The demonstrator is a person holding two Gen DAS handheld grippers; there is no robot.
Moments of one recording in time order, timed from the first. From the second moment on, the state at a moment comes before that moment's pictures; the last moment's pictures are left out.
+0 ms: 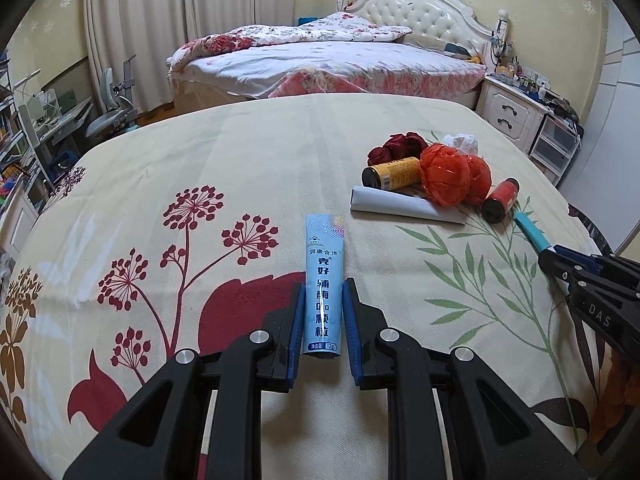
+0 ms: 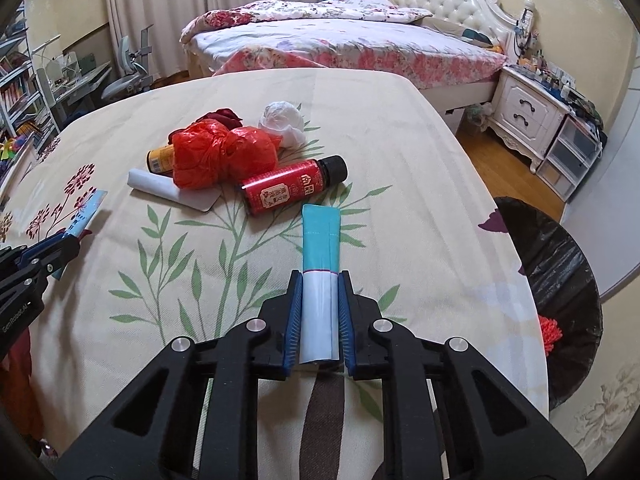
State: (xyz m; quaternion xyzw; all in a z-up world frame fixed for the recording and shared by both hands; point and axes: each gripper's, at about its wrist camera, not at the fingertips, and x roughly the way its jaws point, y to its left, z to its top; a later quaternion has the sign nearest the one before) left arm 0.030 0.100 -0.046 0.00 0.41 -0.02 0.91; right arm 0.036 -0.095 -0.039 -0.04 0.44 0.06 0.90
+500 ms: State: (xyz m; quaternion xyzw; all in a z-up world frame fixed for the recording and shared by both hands) left arm 0.014 0.081 -0.036 0.00 0.39 -0.04 0.92; right arm 0.011 -0.113 -0.031 -0.02 0.42 0.05 0.91
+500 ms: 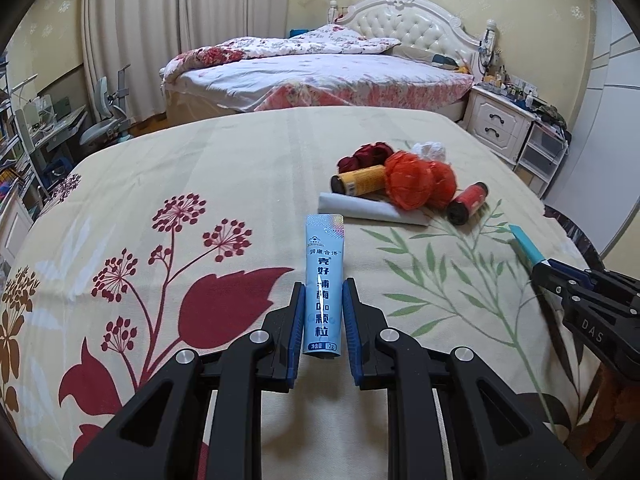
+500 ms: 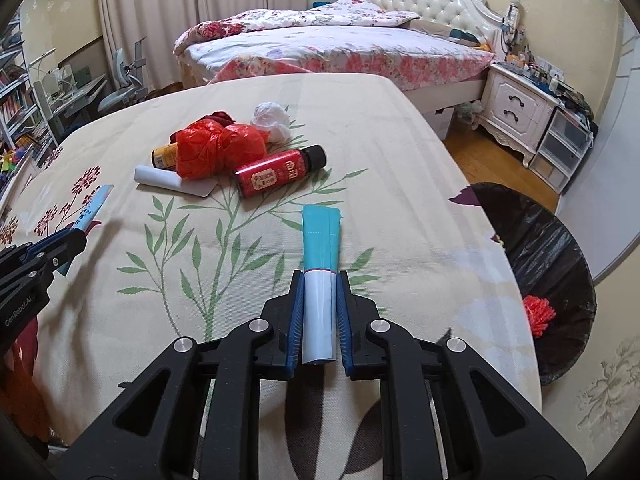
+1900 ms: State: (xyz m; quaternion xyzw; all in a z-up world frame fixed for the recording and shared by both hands) left arm 0.049 -0.113 -0.019 0.08 0.35 -0.20 0.91; right arm 0.014 -0.282 -0.019 0.07 0.37 -0.14 0.92
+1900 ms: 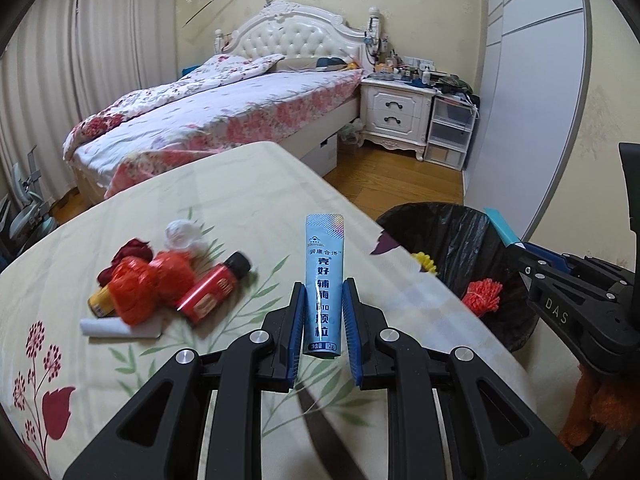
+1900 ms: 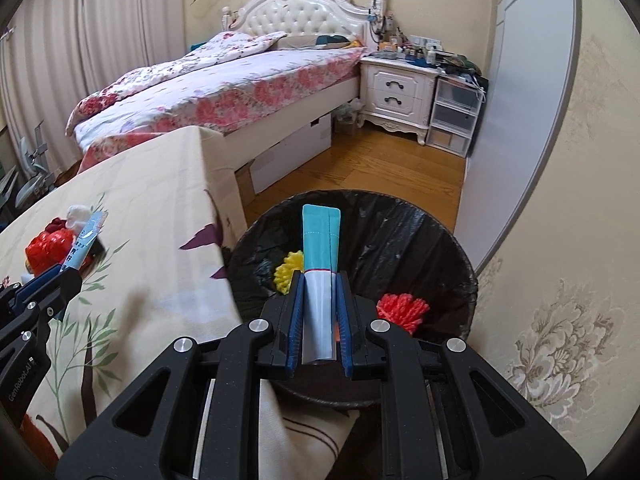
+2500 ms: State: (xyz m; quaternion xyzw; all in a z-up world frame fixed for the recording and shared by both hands) left arm 0.091 -0.186 -0.027 0.11 0.34 -0.23 0.90; right arm 0.042 -0.321 -0.031 0.10 0.37 -0.19 0.91
